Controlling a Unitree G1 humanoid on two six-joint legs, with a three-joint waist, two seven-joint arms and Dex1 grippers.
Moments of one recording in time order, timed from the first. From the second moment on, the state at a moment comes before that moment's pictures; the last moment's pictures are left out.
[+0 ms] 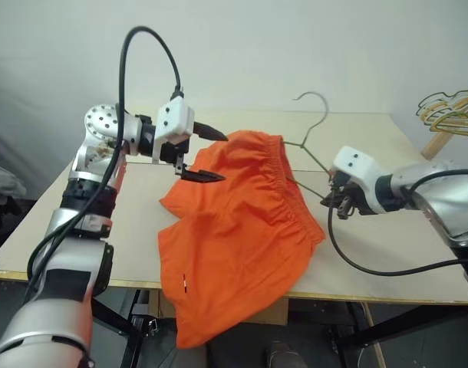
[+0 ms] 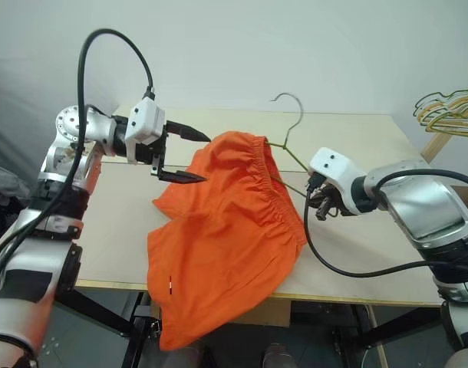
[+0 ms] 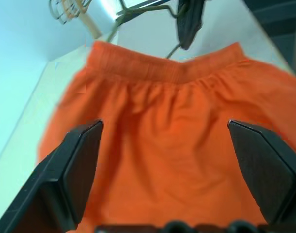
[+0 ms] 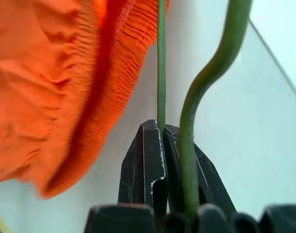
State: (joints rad) left arm -1.14 0.58 -0.17 0.69 -0.18 -0.13 -1.49; right arm -0.79 -1.03 0.37 -0.23 0.26 1.06 0.94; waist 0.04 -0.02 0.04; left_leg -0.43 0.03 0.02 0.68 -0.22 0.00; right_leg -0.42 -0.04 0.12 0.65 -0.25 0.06
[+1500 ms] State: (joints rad) left arm -1.36 0.39 -0.26 1.23 0.19 -0.47 -1.57; right arm -0.89 -1.06 0.45 -0.30 0.16 0.96 1.22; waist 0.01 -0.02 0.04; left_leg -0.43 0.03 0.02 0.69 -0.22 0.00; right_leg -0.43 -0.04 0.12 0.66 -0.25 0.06
